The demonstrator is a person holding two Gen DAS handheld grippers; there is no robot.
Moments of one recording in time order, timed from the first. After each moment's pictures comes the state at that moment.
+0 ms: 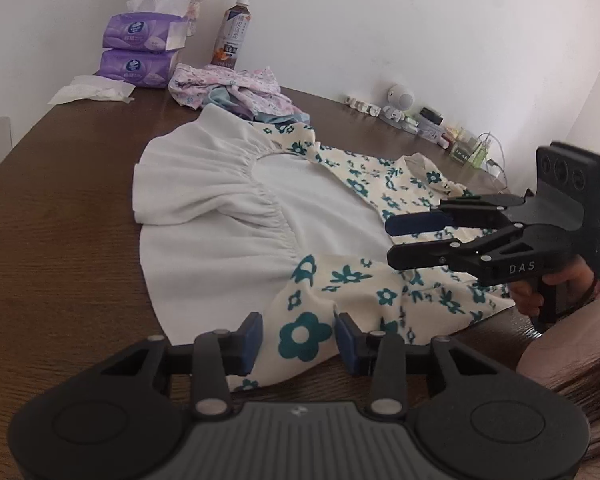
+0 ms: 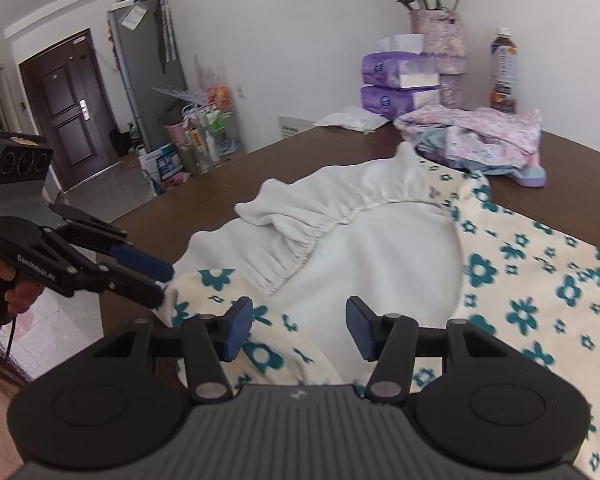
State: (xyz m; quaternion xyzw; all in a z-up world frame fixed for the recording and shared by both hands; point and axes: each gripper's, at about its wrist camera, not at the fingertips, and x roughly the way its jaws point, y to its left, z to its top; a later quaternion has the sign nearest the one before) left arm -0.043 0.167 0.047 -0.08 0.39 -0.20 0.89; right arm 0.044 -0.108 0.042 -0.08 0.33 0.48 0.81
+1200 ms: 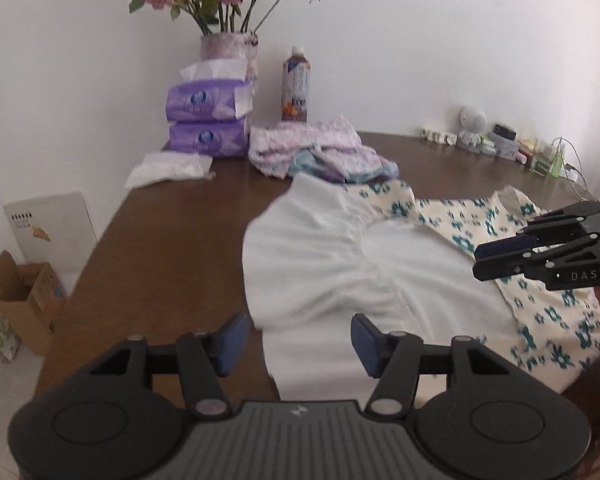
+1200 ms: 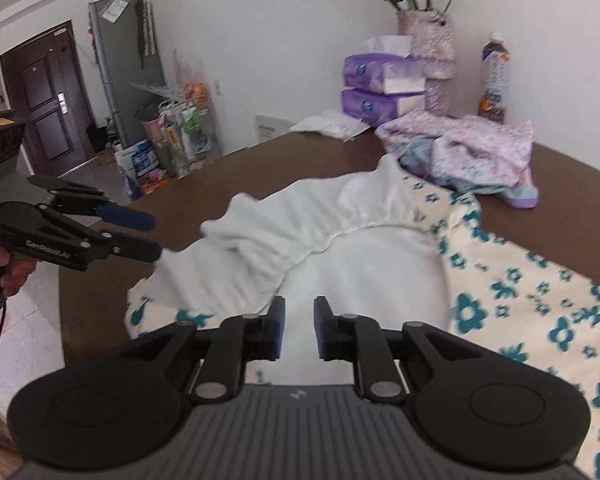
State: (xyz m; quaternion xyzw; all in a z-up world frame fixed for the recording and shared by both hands) left arm 0.008 0.188 0.087 0.01 0.32 -0.09 0.94; right arm 0.080 -0.093 0.058 -0.09 0.31 0.42 0.85
